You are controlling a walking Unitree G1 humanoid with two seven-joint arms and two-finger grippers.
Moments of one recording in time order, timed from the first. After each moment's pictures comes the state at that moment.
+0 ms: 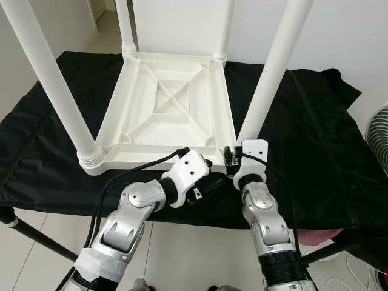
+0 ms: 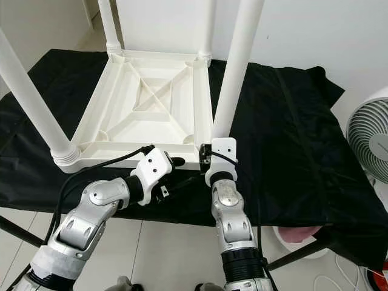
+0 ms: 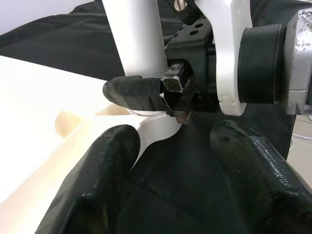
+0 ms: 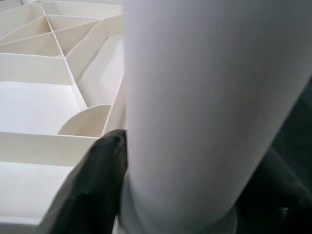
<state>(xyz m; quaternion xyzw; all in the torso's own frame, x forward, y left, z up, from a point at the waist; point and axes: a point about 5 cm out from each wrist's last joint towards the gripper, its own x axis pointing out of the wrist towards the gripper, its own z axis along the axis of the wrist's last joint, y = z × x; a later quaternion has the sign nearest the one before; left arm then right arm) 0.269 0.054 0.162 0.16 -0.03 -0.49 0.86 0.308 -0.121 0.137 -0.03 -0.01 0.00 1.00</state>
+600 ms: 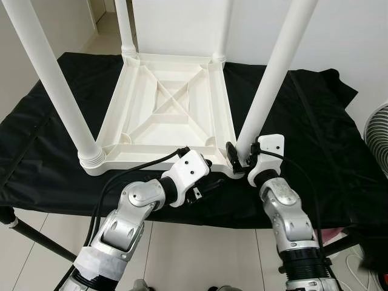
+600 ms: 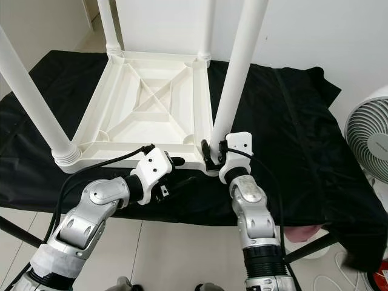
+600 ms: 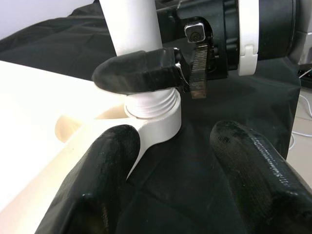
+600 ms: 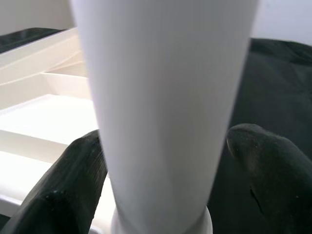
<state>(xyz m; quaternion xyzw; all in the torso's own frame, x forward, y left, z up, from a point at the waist) 0.270 0.054 0.165 0.17 -0.03 -0.49 0.86 0.311 -0.144 0.155 -0.03 -0.04 0.15 0.99</state>
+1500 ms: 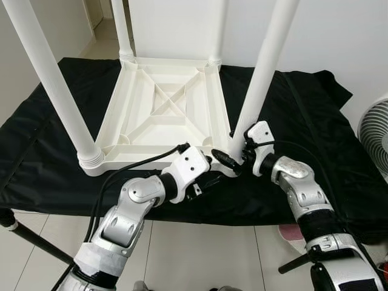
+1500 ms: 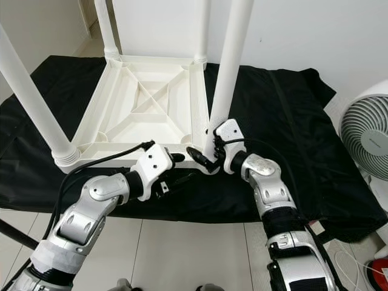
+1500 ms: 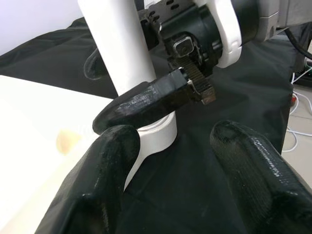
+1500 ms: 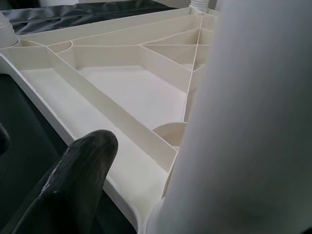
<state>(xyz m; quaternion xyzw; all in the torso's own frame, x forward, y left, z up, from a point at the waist) 0.273 0.054 0.169 0.17 -0.04 -0.49 0.86 0.345 -0.146 0.158 -0.13 0.00 0.39 0.91</state>
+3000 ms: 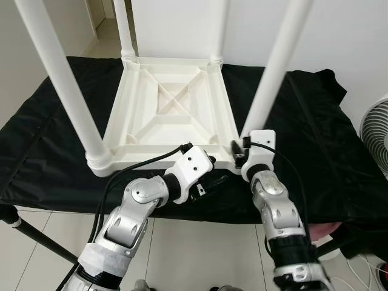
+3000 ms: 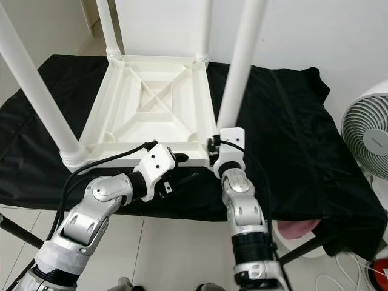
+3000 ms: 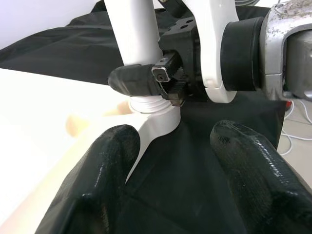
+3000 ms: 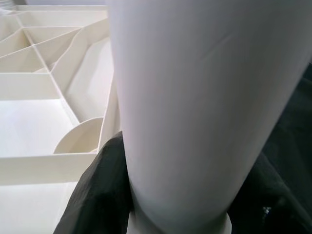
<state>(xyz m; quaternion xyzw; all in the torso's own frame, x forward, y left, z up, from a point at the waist) 0.272 0.049 0.169 0.16 -0.04 -0.49 0.86 0.322 -0.134 0.147 -0.01 0.00 -0.03 1.00</state>
